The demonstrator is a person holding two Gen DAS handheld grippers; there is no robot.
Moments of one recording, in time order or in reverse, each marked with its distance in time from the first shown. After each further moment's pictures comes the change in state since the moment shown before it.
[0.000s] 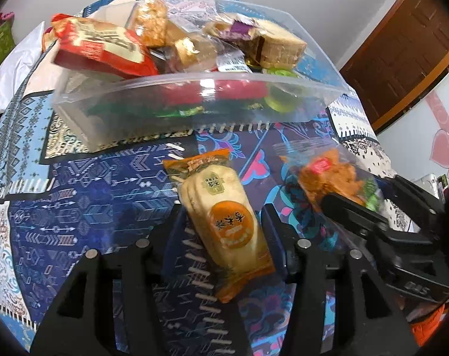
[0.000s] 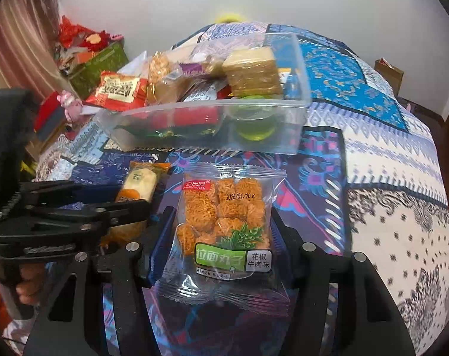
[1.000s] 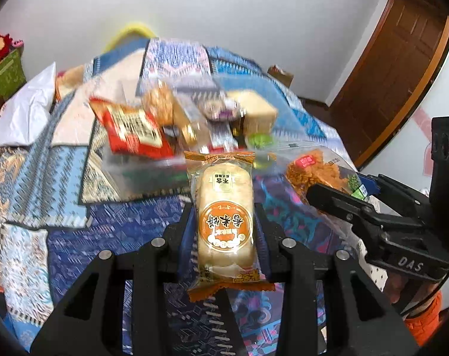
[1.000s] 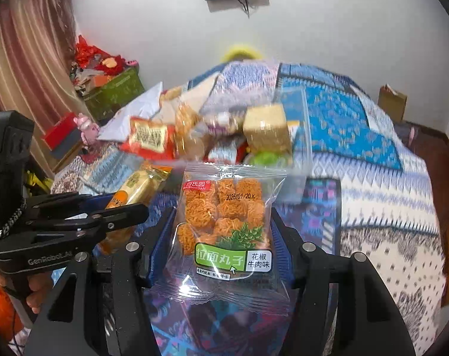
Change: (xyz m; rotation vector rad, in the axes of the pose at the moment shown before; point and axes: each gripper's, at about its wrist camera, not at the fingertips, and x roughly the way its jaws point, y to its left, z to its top) left arm -0.083 0.001 0.013 0.032 -0.243 0.000; right arm -0.038 0.018 0.038 -0.034 -0.155 0.040
